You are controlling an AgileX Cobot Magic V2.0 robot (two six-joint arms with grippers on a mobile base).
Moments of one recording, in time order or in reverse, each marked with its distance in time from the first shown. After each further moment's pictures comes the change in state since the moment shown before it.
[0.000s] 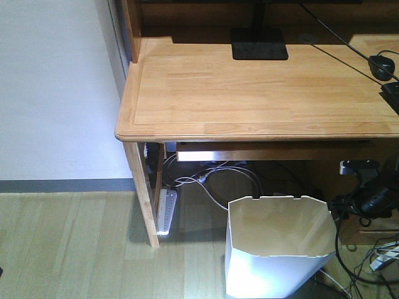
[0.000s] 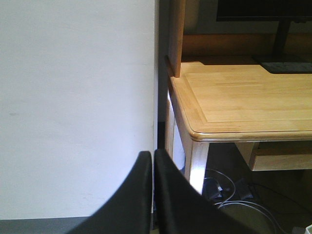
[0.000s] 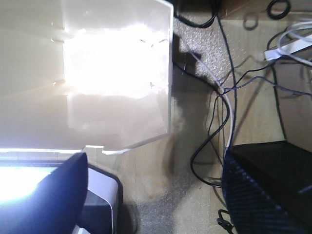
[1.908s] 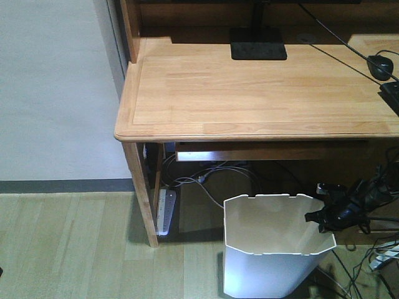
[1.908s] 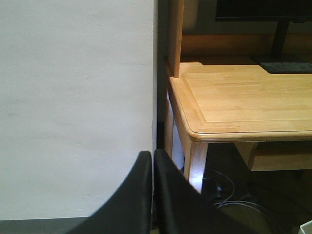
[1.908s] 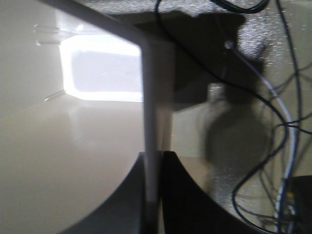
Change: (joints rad) left arm 0.000 0.000 0.000 0.000 0.000 0.000; right arm -0.022 0.708 -0.780 0.271 0.223 -0.228
